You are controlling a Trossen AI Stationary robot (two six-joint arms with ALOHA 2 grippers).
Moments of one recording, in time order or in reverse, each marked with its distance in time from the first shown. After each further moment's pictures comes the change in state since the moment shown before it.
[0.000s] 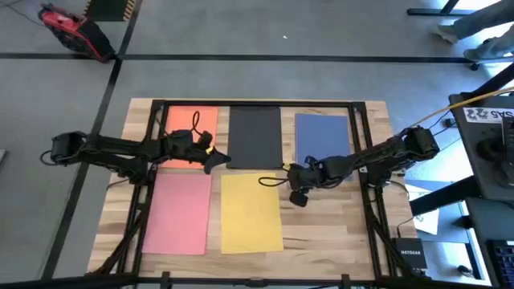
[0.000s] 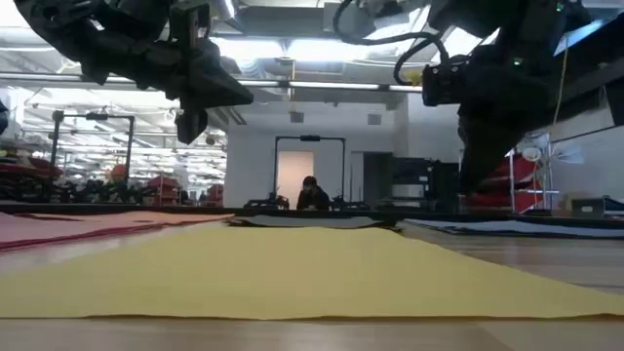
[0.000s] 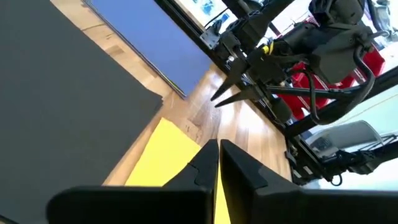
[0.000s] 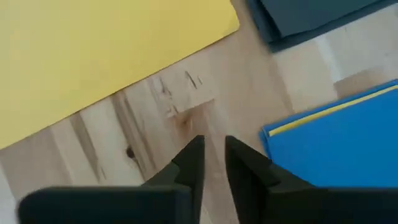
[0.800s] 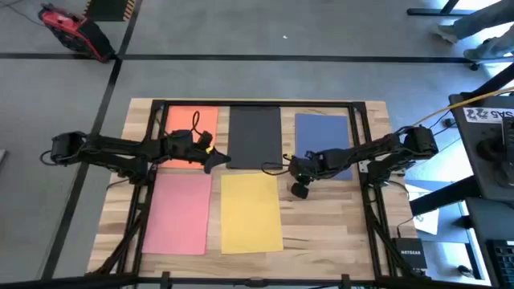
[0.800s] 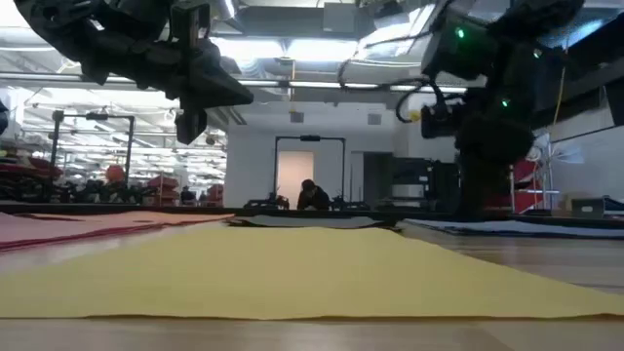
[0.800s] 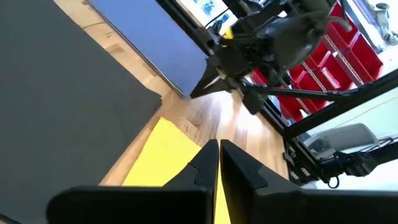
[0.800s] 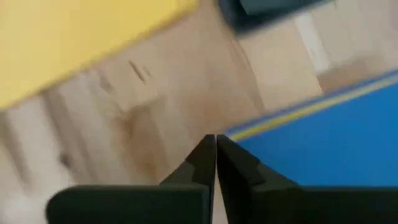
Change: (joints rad) left arm 0.000 0.000 0.000 0.001 0.013 -0.013; right arm -0.131 -0.003 -0.096 0.123 -0.099 -0.146
